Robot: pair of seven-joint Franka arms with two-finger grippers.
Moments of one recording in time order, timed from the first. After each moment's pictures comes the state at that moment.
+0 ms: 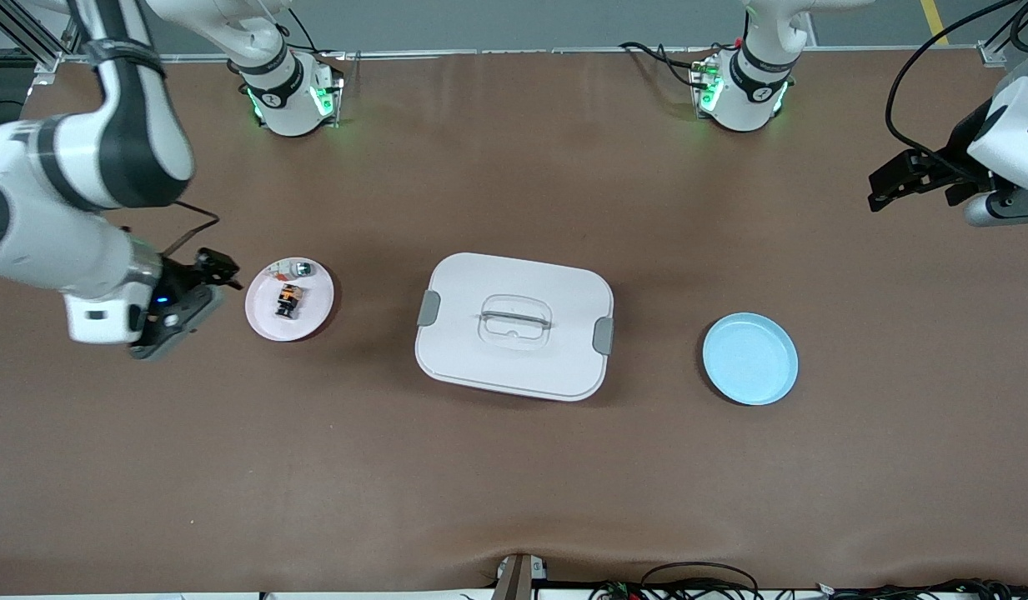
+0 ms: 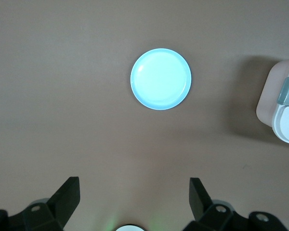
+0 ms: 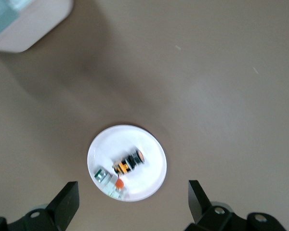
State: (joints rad) left arm -0.03 -0.02 -0.08 -1.55 0.02 1.48 -0.16; right arm 0.18 0.20 -0.04 -1.76 0.06 1.89 -0.76
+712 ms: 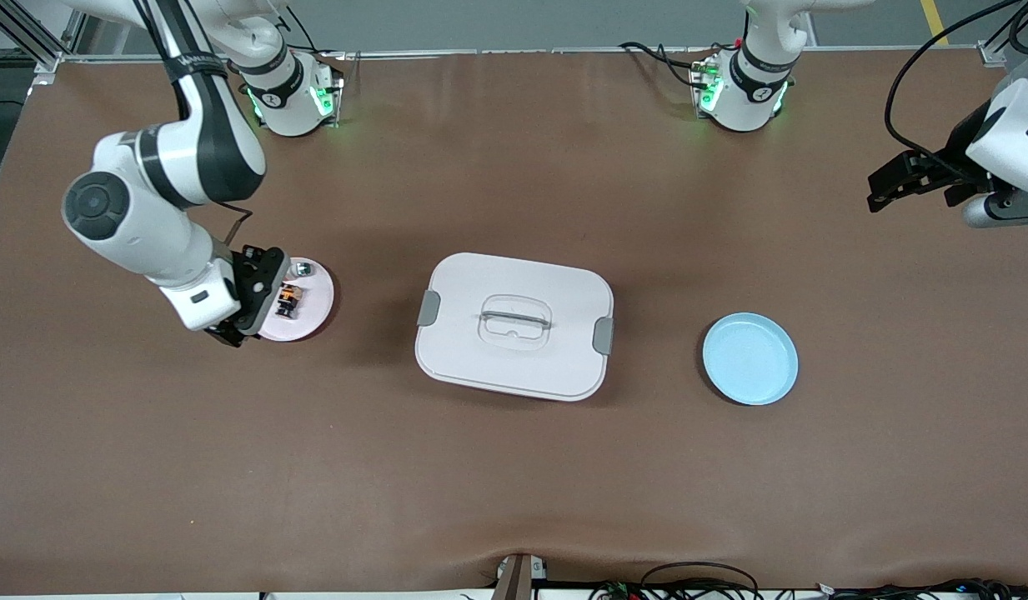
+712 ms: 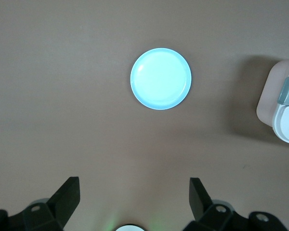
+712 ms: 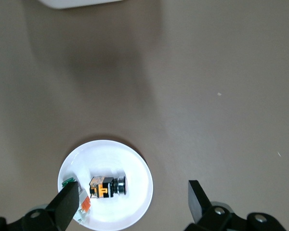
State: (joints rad) left arm -0.03 -0.01 -0.08 -1.55 0.02 1.48 -0.16; right arm 0.24 0.16 -0.04 -2.01 0.06 2.17 -1.16
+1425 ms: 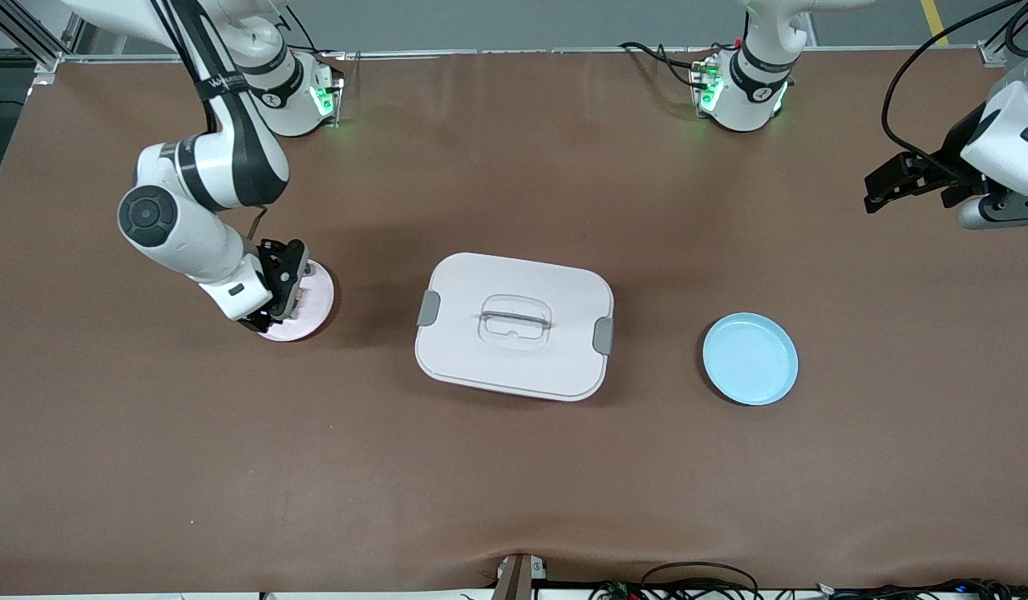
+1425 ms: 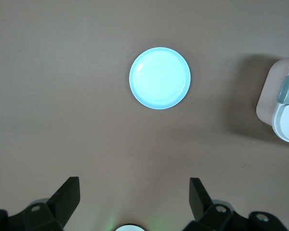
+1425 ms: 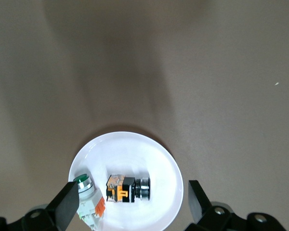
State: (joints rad) left arm -0.03 -0.01 -0.08 -1.55 0.02 1.48 -0.16; right arm 0.25 0.16 -0.04 -2.16 0.06 2.27 -1.19
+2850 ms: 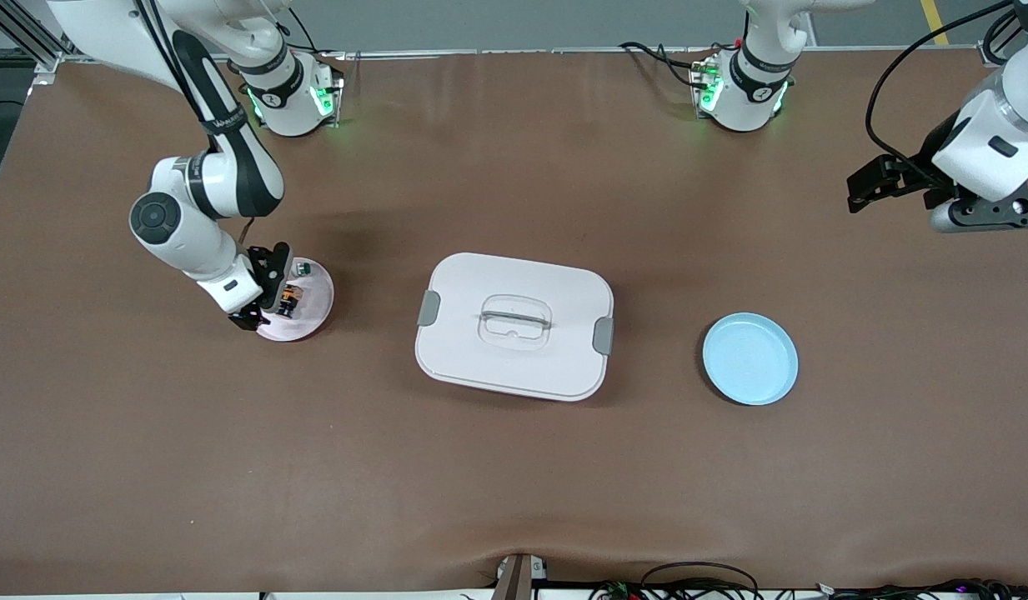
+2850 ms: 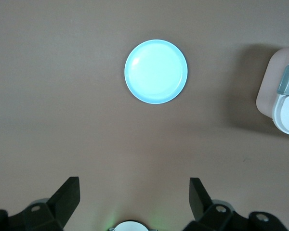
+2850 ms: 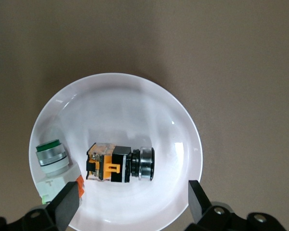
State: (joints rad) left arm -0.03 -0.01 -0.10 -1.57 0.02 1.48 -0.16; right arm 0.15 0.22 -0.06 -2.36 0.02 2.57 -1.34
